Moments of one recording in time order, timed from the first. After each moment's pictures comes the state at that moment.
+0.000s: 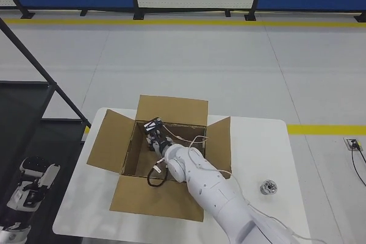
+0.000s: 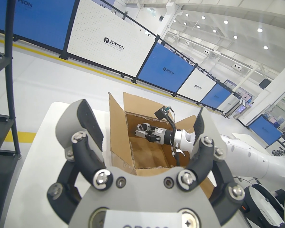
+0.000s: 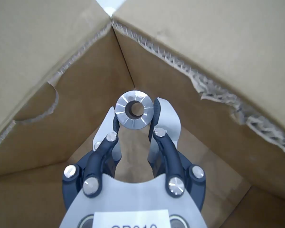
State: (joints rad) left arm 1.72 -1.17 -2.09 -2.05 0.34 -0.52 -0.20; right arm -0.31 -1.90 0.74 -0.37 -1.03 -0.03 0.12
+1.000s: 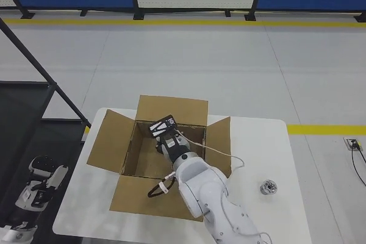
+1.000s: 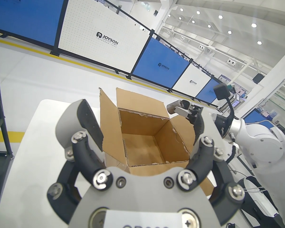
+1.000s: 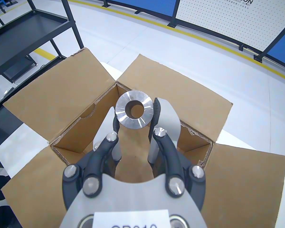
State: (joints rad) left arm 1.71 -1.16 -2.06 -2.05 0.35 -0.53 -0.20; right arm -0.86 -1.69 0.95 -1.65 -1.58 0.10 0.68
